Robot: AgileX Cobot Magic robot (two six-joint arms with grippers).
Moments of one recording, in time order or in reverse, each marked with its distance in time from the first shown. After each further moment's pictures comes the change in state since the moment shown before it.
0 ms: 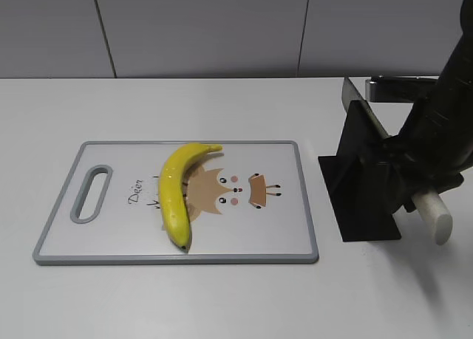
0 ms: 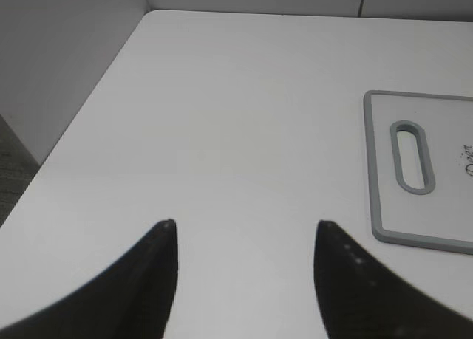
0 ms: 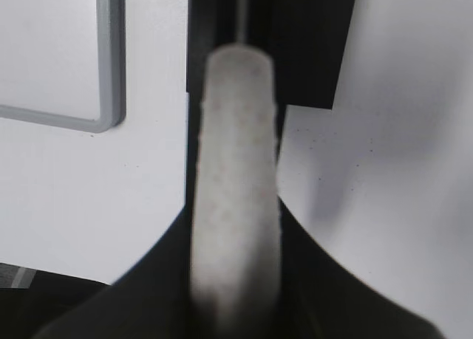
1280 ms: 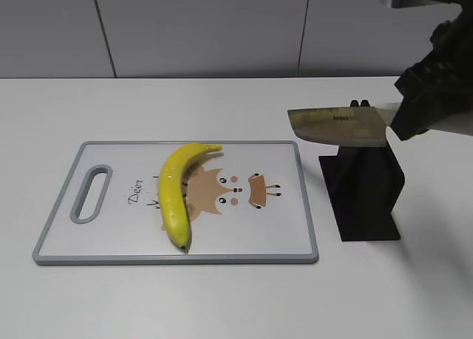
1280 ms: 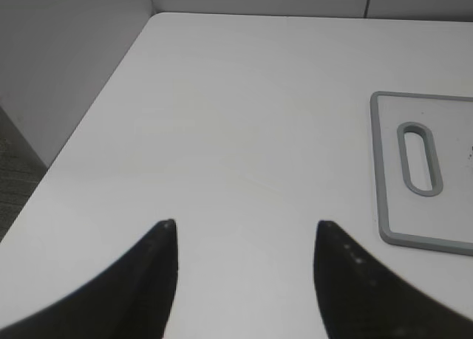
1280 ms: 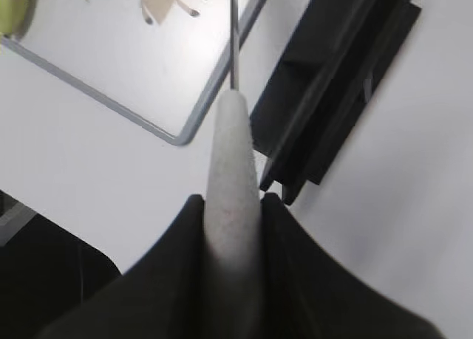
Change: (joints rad) left arm 0.000 0.000 0.000 0.016 -0.001 0.000; right arm 0.000 -0.188 -0.169 0.047 0.118 -0.339
